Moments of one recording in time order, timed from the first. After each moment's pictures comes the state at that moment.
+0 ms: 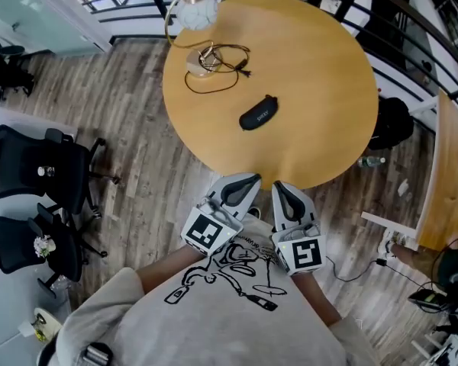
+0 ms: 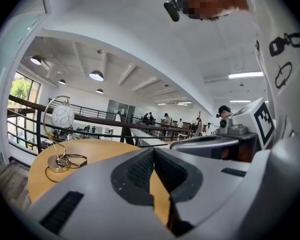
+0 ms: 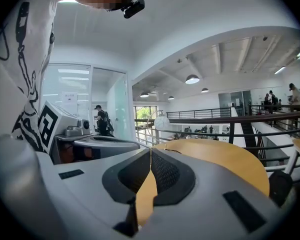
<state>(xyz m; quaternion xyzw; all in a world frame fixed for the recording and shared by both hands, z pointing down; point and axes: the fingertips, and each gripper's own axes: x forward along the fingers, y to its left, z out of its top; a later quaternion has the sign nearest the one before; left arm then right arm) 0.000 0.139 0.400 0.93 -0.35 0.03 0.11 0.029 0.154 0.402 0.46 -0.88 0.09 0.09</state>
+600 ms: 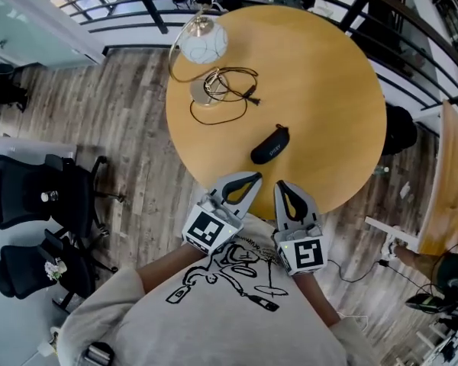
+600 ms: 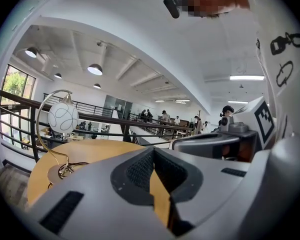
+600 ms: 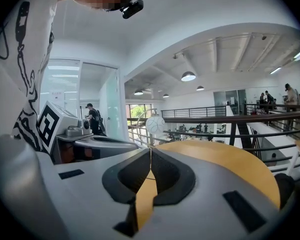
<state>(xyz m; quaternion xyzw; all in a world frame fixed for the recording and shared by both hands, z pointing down) -0.052 0.000 0.403 0.94 -0.32 0.06 0.12 -0.020 0.017 0.398 0.48 -0.86 0.11 0.10</state>
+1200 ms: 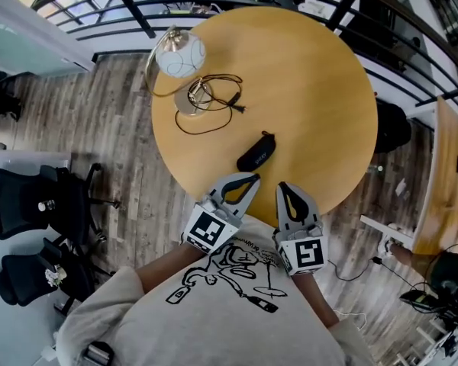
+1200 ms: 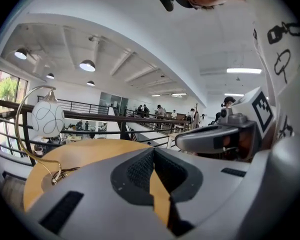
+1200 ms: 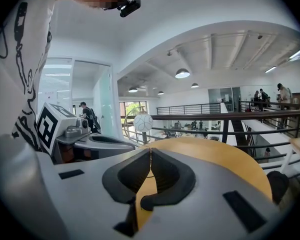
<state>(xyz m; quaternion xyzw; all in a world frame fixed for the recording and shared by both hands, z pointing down) -0.007 -0.031 0.416 0.94 -0.30 0.10 0.11 0.033 -0.012 0.406 0.51 -0.85 0.12 0.11</state>
